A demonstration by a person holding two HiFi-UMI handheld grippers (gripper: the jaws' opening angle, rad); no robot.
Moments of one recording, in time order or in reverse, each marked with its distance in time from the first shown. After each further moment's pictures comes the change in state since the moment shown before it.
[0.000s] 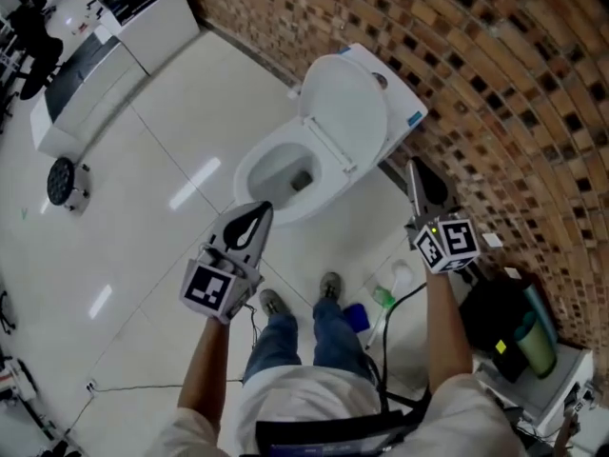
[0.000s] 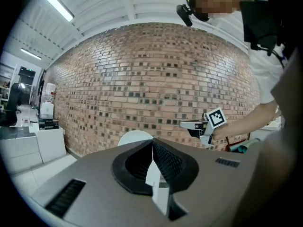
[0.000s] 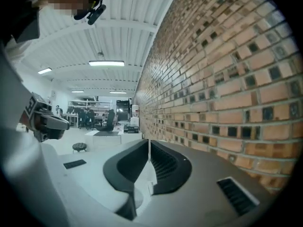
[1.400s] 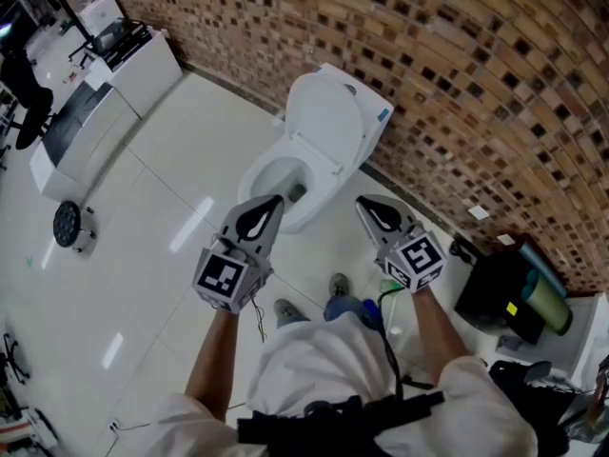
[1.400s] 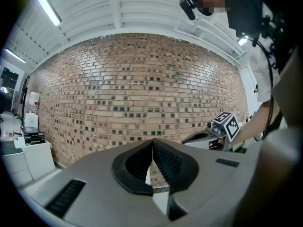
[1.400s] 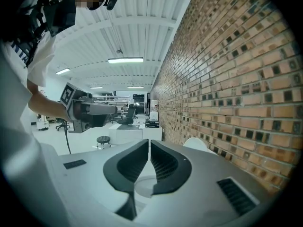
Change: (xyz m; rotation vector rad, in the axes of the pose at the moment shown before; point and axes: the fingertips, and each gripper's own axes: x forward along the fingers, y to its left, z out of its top) left arm -0.067 -0.051 0.078 0.106 -0.091 -0.167; right arm -0.095 0.174 0.026 -0.071 0.089 0.204
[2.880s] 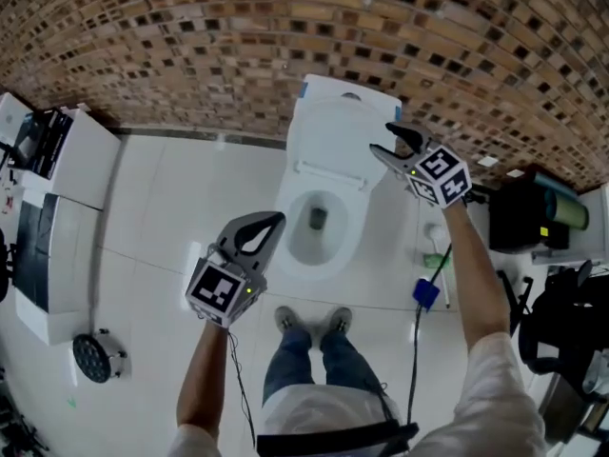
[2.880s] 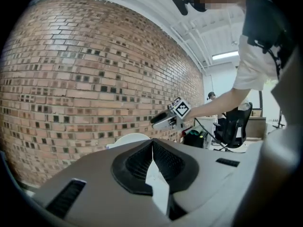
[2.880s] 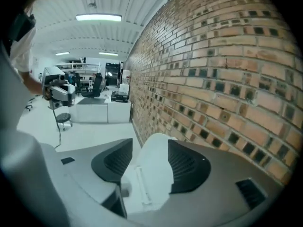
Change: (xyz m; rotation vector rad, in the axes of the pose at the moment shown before) left arm 0.073 0.273 -0.070 0.073 0.120 -0.571; right arm 0.250 -0.185 0.007 -0.023 0.349 -0.402
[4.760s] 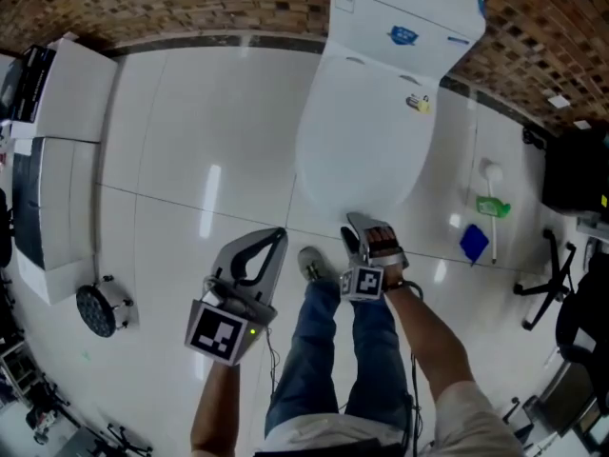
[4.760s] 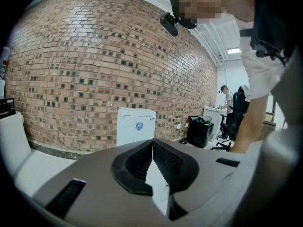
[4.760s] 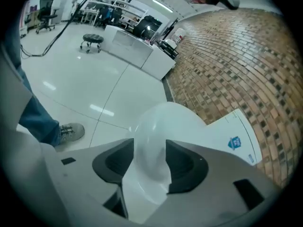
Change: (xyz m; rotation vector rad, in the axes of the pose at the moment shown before) left arm -0.065 -0.048 -0.220 -0.167 0.090 0.130; right arm 0.135 0.418 -0.368 -0.549 0.374 -0.037
